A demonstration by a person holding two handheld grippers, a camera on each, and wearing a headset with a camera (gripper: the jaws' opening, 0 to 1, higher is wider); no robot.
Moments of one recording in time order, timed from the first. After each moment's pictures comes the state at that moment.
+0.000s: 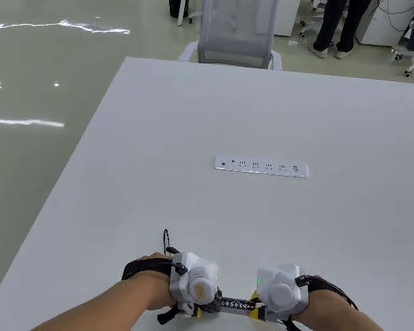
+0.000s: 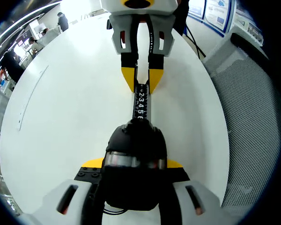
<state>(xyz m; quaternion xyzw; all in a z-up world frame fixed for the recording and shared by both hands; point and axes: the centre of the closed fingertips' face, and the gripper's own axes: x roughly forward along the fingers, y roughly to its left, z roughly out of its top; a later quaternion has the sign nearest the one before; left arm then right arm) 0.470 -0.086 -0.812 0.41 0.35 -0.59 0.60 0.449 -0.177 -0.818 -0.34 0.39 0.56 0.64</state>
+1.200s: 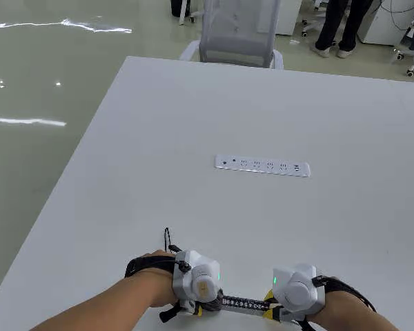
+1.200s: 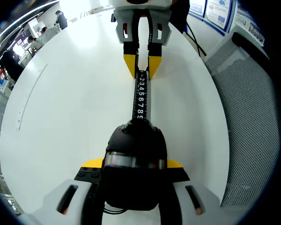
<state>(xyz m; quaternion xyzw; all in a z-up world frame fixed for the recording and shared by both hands) 0.469 -0.086 -0.813 0.42 0.36 -0.59 0.59 0.445 -0.206 -0.818 -0.33 0.40 0.55 0.65</state>
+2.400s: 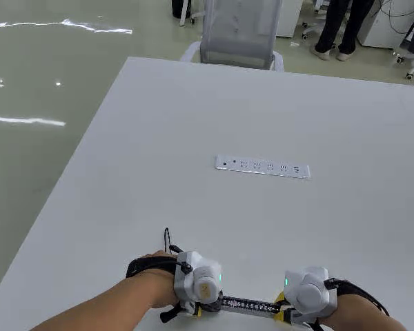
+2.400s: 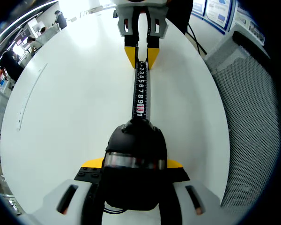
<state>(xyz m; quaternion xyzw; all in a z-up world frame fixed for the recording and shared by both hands) 0.470 -0.086 -0.814 0.43 0.36 -0.58 0.59 0.444 -0.231 -0.818 -0.34 0.42 0.54 0.65</state>
